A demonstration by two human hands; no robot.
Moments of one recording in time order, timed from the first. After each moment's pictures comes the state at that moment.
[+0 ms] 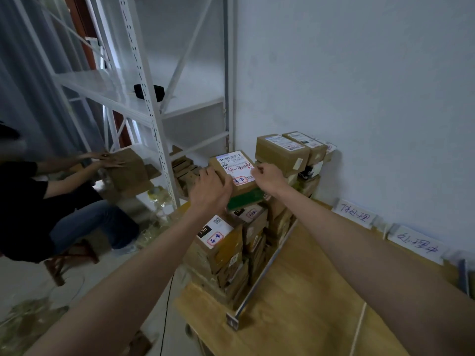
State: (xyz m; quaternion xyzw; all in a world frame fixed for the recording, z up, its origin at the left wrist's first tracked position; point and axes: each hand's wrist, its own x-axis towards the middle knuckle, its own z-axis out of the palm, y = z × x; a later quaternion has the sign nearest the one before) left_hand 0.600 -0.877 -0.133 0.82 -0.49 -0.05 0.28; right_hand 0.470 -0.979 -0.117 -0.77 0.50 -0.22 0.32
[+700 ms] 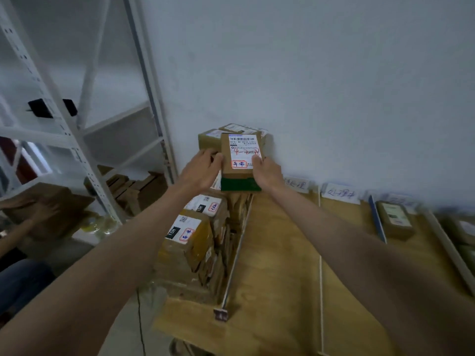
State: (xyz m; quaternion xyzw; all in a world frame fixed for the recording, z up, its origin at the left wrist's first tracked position) left_hand 0.566 -0.914 -0.098 0.62 -0.71 -0.12 0.30; right_hand 0.391 -0.914 -0.097 -0.60 0.65 -0.36 0.28
